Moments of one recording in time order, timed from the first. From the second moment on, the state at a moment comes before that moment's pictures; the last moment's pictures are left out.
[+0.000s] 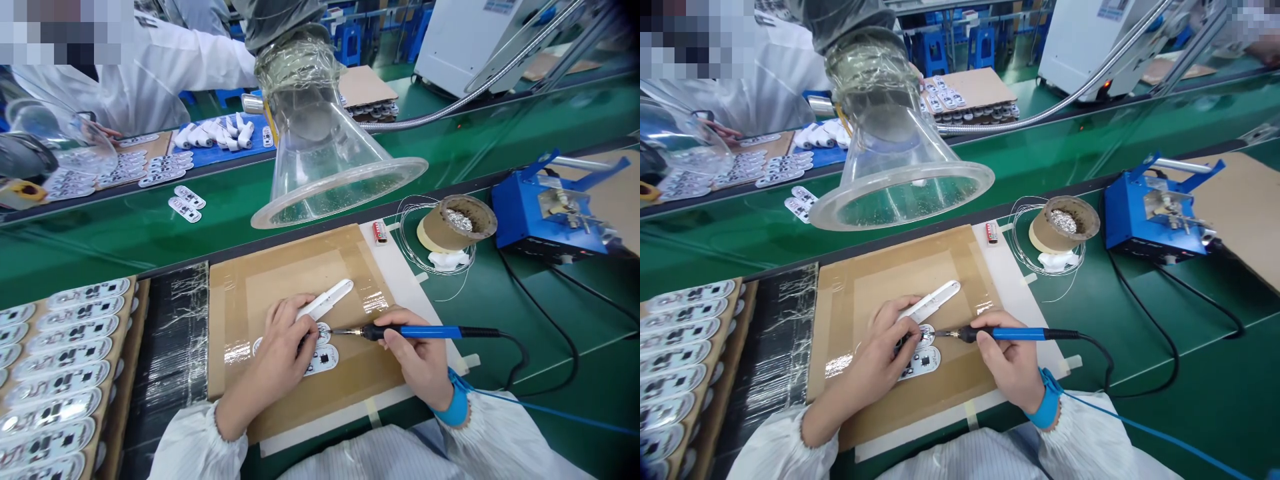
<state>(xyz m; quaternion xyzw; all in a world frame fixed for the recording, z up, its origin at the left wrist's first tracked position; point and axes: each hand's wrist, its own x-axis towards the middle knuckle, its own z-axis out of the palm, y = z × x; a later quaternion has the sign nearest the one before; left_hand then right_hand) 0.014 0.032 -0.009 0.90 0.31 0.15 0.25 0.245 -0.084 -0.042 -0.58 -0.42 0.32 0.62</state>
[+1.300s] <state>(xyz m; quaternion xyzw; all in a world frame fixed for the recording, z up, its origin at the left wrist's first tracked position) 0.011 0.031 -0.011 0.89 0.32 0.15 0.27 0.248 -0.086 -0.043 -0.57 -0.42 0.31 0.64</state>
